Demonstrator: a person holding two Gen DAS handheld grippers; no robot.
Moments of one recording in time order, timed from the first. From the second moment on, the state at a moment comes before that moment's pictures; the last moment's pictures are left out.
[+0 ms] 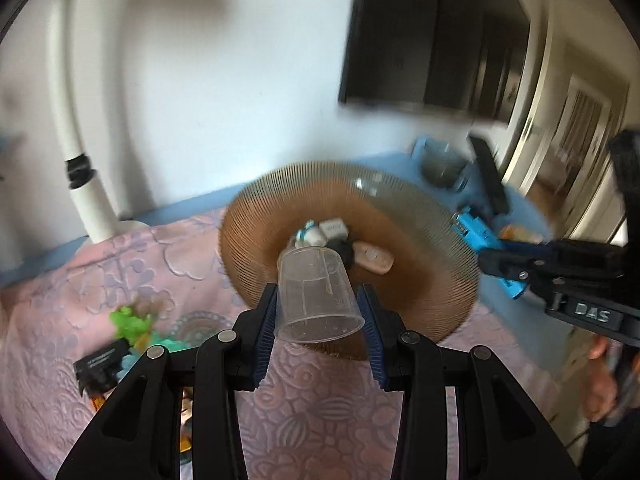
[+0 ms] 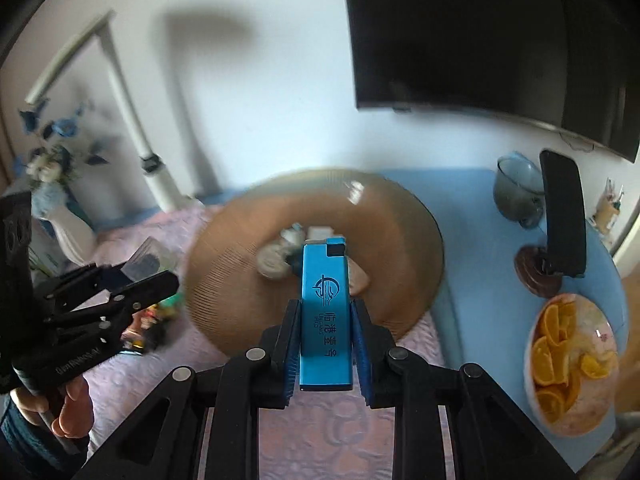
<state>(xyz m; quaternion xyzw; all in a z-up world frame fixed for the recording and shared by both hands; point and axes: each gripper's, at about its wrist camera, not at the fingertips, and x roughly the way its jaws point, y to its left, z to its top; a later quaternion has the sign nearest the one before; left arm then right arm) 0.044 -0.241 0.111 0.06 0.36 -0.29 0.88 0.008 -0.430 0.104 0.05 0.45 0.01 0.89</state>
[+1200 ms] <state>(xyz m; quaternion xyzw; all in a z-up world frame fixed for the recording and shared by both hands) -0.023 -0.033 0.139 -0.07 0.31 -0.13 0.94 -0.018 -0.328 0.127 0.06 0.42 0.11 0.90</state>
